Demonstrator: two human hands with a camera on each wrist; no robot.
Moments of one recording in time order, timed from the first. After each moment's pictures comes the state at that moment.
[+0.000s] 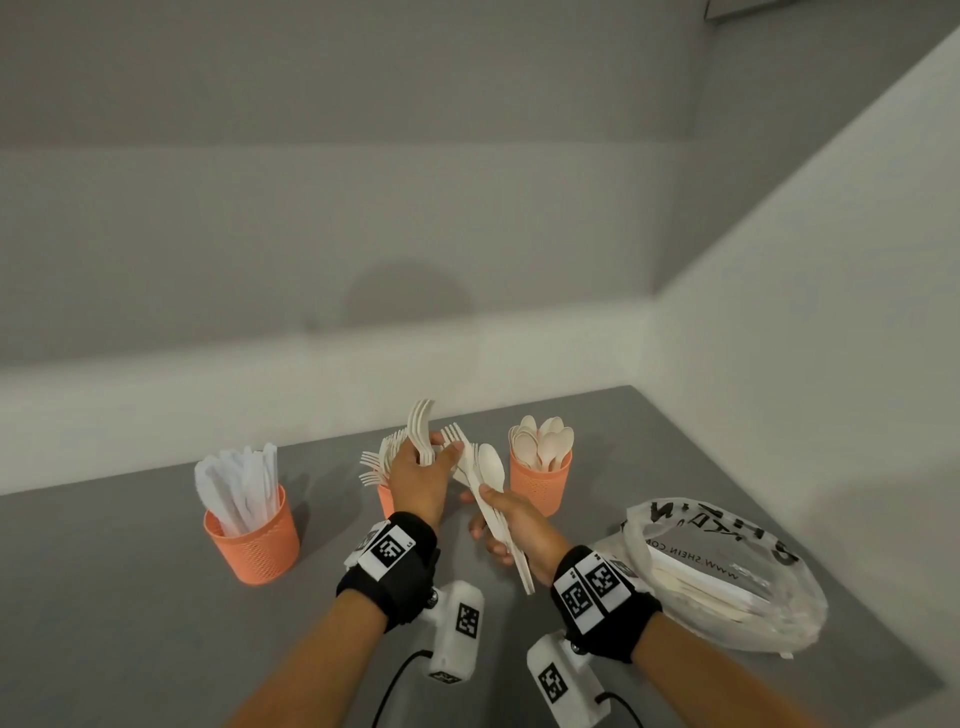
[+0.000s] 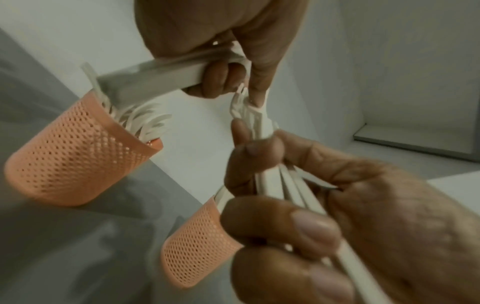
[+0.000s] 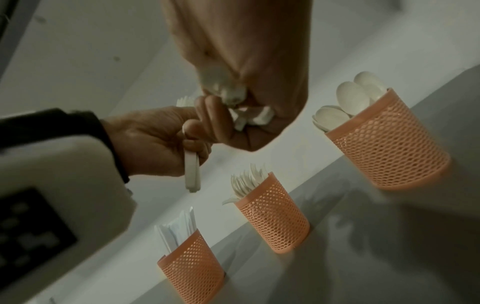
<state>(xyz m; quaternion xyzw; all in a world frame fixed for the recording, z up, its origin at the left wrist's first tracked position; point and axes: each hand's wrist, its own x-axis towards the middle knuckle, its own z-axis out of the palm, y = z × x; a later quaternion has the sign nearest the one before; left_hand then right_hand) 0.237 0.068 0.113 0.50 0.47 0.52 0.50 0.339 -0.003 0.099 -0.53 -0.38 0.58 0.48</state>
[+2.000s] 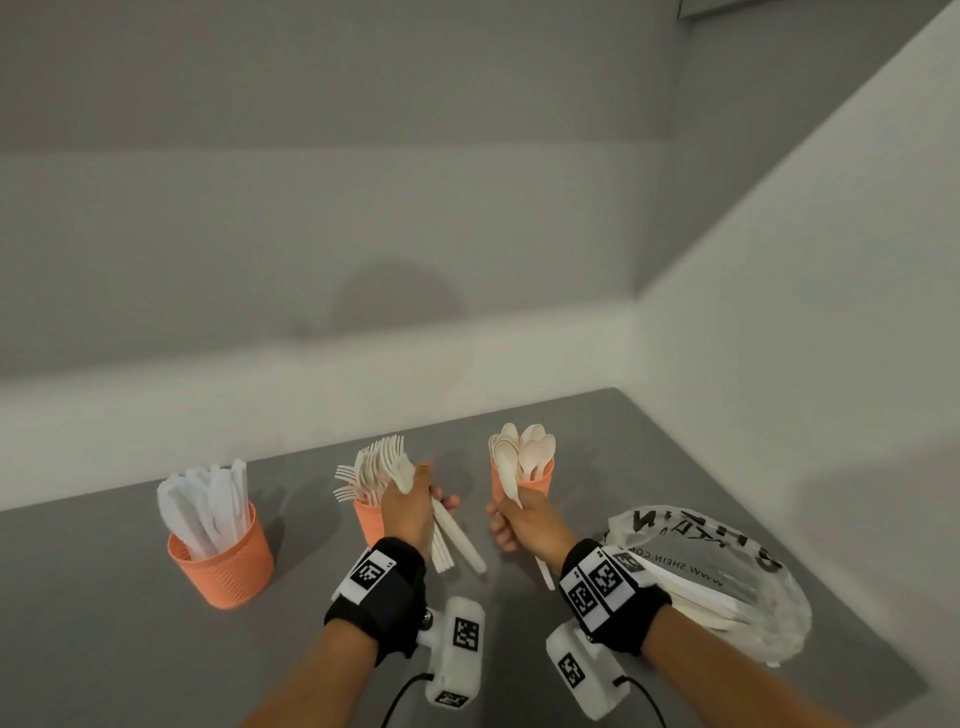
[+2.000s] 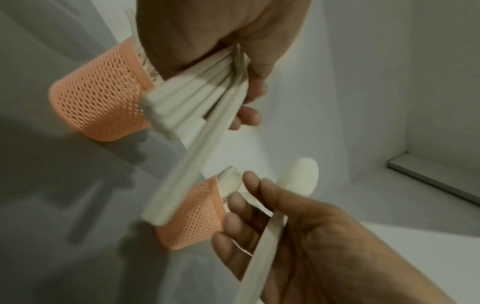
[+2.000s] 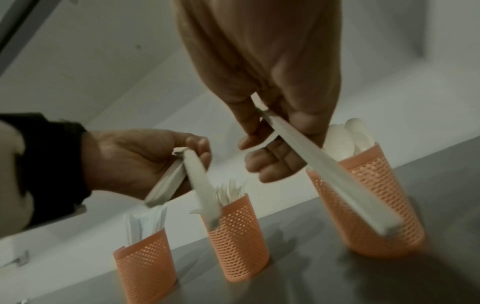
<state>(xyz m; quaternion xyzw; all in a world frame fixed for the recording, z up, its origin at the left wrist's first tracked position) 0.254 0.073 0.090 0.37 0.48 0.49 0.63 0.378 0.013 0.083 -0.67 -0.40 0.44 0.44</state>
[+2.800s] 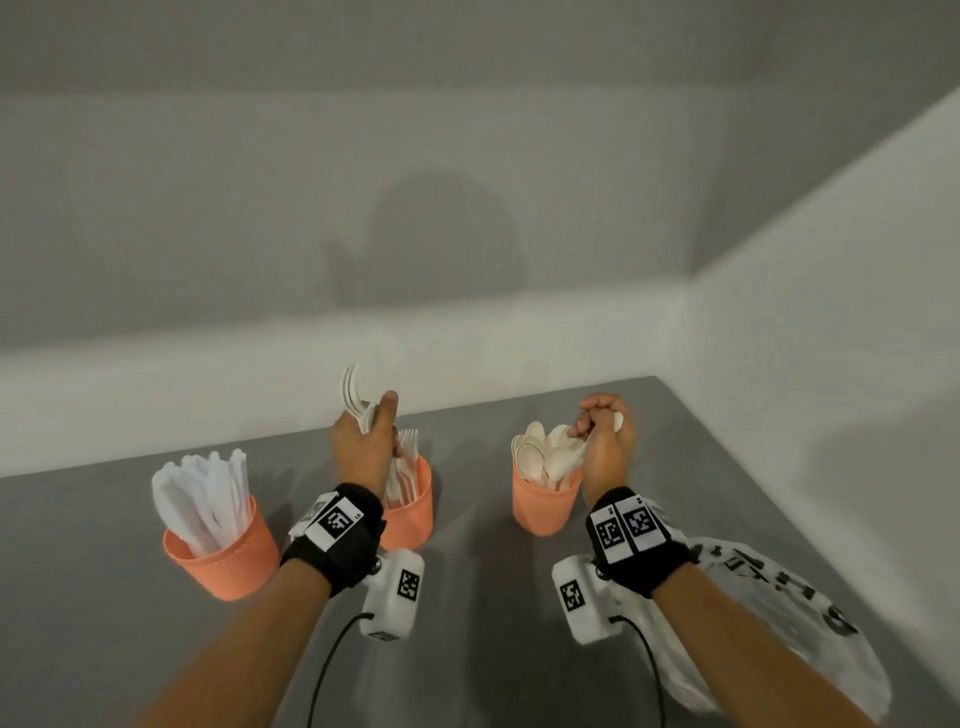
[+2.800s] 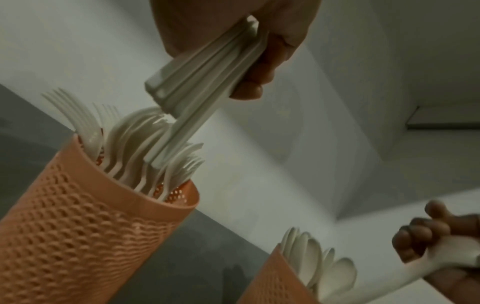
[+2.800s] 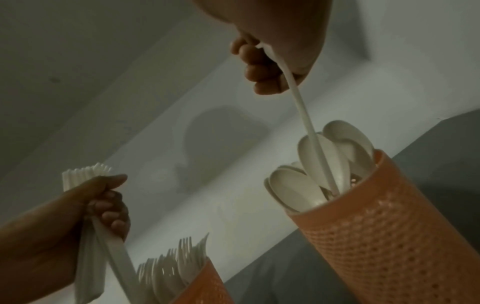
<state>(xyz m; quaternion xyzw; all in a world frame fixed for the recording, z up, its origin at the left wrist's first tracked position) 0.232 0.154 0.117 0.48 0.51 0.58 0.42 0.439 0.089 0.109 -0.53 -0.24 0.25 0.77</state>
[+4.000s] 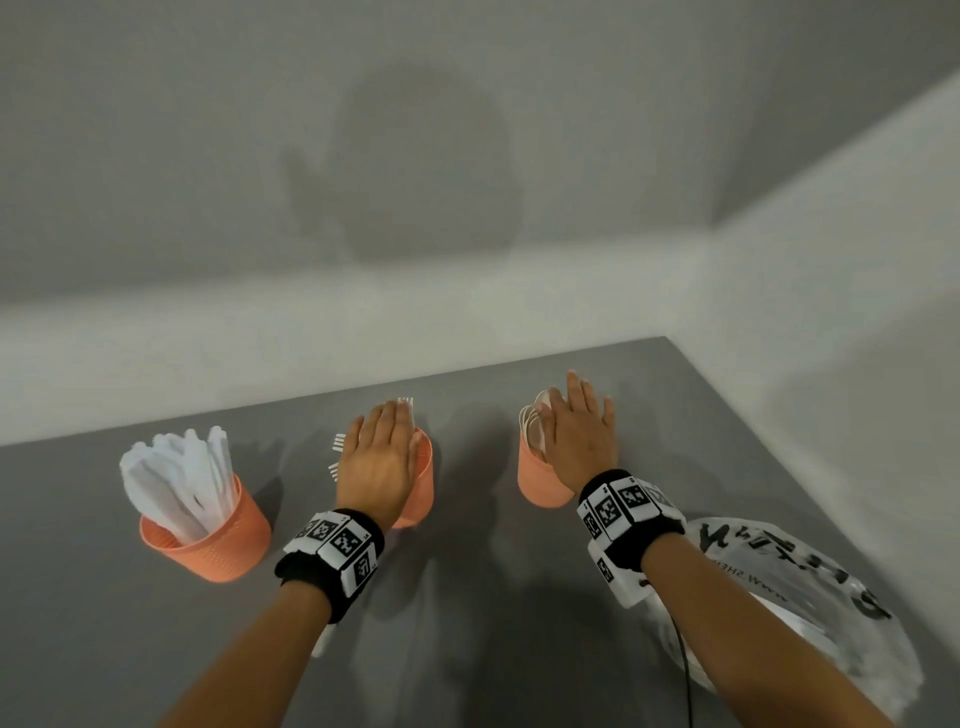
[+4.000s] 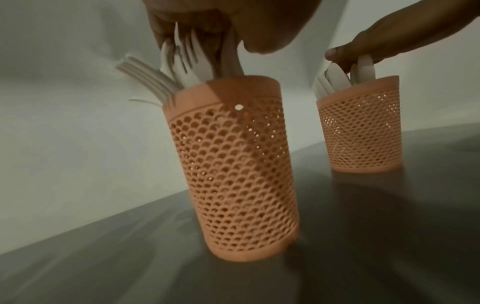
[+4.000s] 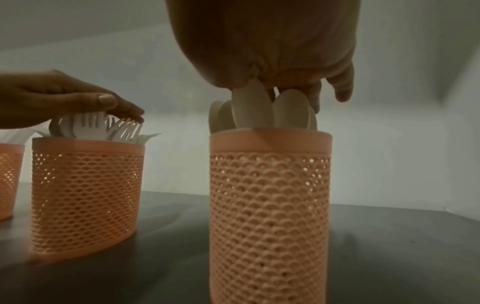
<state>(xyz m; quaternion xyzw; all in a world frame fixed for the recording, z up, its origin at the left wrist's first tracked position) 0.222 0.156 0.050 0.86 0.50 0.12 -0.04 0.446 0.102 0.065 -0.81 -0.57 0.06 0.11</state>
